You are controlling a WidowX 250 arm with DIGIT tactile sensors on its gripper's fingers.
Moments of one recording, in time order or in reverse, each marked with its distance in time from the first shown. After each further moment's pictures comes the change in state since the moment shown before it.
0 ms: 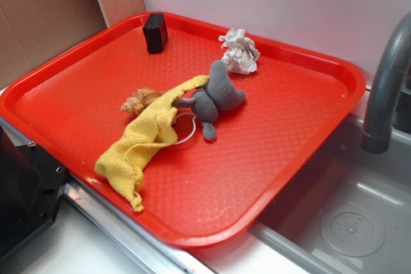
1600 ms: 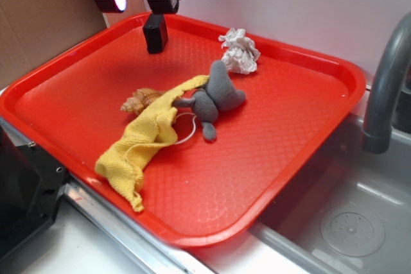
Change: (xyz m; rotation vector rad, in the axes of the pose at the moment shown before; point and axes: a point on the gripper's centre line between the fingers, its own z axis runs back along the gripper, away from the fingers) arm 0.072 0.001 -0.146 0.115 0.073 0.083
